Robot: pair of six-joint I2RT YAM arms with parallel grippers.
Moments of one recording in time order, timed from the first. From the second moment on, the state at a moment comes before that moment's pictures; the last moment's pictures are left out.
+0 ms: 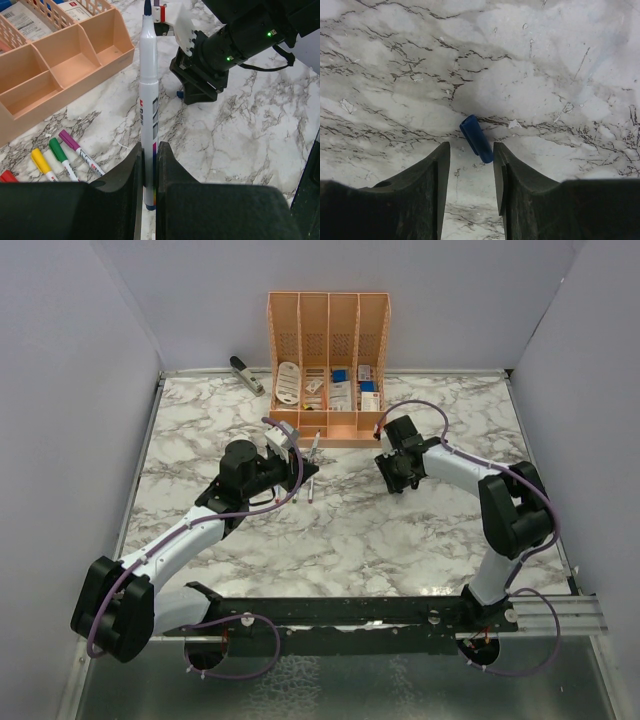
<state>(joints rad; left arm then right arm) -0.50 1.16 0.66 0.29 0.44 -0.17 0.44 1.77 1.13 -0.49 0.07 -0.05</state>
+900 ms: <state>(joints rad) -0.50 1.17 0.66 0.29 0.44 -0.17 0.42 1.81 1.16 -0.48 0.03 -0.02</state>
